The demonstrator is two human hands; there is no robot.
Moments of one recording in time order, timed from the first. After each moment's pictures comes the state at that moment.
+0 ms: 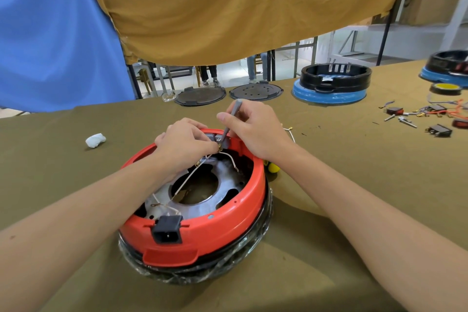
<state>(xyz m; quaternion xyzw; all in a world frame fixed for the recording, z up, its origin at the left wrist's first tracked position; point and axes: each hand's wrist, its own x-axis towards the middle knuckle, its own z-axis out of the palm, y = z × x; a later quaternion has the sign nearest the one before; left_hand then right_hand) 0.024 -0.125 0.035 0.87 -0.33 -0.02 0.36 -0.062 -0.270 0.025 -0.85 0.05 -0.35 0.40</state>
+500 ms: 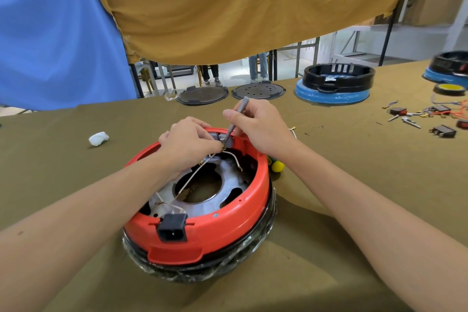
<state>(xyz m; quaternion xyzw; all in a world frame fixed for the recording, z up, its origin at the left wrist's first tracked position) 0.025 -0.125 0.033 0.87 -0.33 -0.02 0.36 -0.059 -0.273 0.027 -0.83 0.07 -0.33 0.45</state>
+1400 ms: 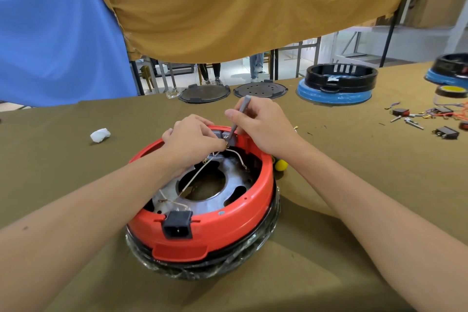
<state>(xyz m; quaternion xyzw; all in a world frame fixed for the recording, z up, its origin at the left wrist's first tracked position) 0.027 -0.126 0.033 0.87 -0.32 -0.02 0.36 -0.061 -0.270 0.028 -0.85 0.04 -0.33 0.40</state>
